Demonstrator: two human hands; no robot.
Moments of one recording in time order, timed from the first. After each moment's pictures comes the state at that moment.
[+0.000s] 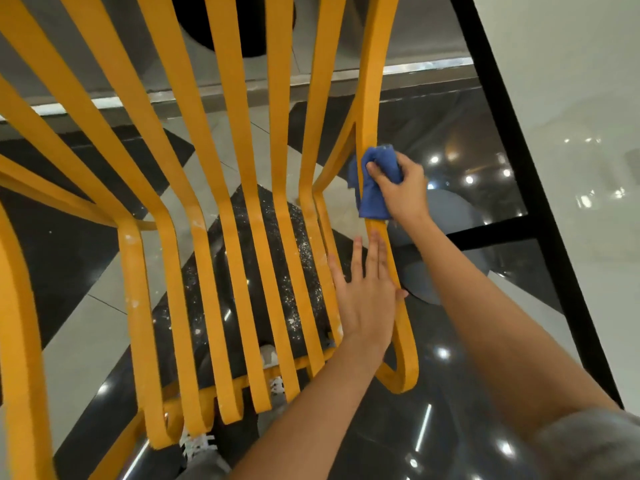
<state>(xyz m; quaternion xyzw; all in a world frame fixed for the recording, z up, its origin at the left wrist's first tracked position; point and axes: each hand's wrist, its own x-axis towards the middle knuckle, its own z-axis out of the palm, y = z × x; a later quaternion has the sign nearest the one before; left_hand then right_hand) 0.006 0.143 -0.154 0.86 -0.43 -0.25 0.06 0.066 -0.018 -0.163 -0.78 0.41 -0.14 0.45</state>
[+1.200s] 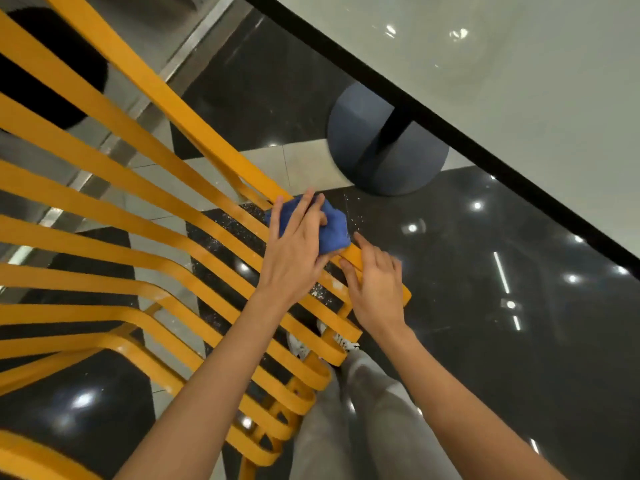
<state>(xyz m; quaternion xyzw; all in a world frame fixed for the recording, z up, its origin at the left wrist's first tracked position) 0.064 0.142 -0.174 0.64 -0.74 -0.13 0.14 -0.091 0.160 -0.162 -0.68 0.66 -0.07 0.29</state>
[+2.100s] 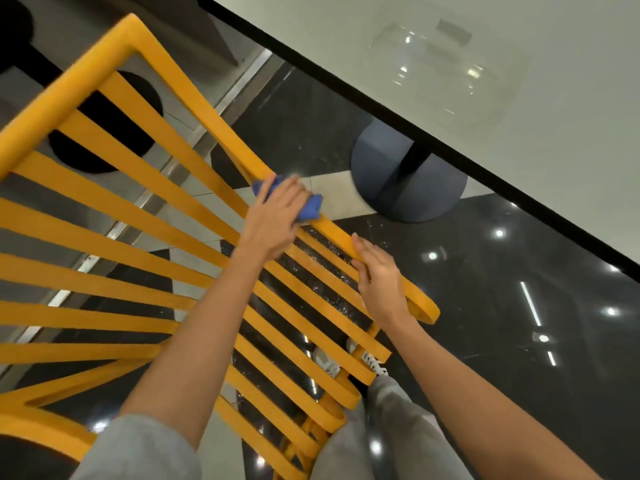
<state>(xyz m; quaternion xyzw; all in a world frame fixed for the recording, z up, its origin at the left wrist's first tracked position) 0.178 0.082 -0.163 0.60 -0.80 -0.04 0.05 -0.049 0.145 -0.163 -0.71 0.60 -0.19 0.31</state>
